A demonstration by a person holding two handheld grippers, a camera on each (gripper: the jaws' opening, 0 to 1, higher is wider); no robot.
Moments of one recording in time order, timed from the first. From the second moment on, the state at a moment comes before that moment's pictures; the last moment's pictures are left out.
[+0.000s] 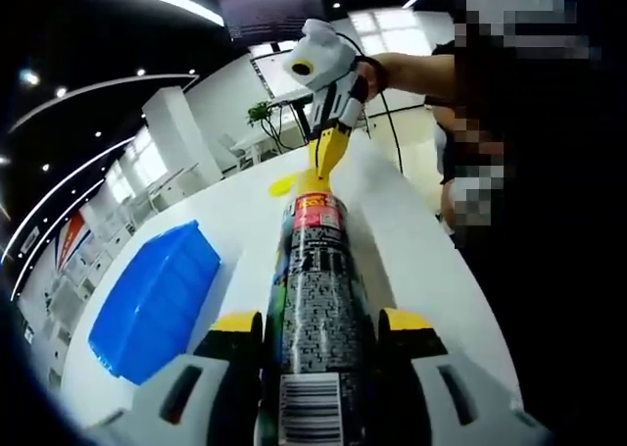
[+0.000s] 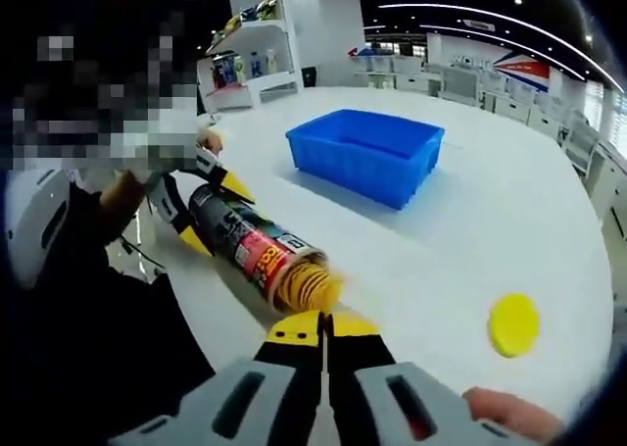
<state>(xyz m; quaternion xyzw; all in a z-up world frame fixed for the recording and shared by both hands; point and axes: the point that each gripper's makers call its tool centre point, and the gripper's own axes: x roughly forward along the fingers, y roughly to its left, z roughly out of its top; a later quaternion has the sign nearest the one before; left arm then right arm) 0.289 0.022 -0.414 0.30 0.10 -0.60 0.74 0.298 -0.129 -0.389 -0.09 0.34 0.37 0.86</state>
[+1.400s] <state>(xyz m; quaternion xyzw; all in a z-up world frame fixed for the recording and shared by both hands) 0.289 0.022 -0.414 0.31 0.11 -0.59 0.74 0.331 -0.129 -0.289 -0.23 0.22 0.32 0.89</state>
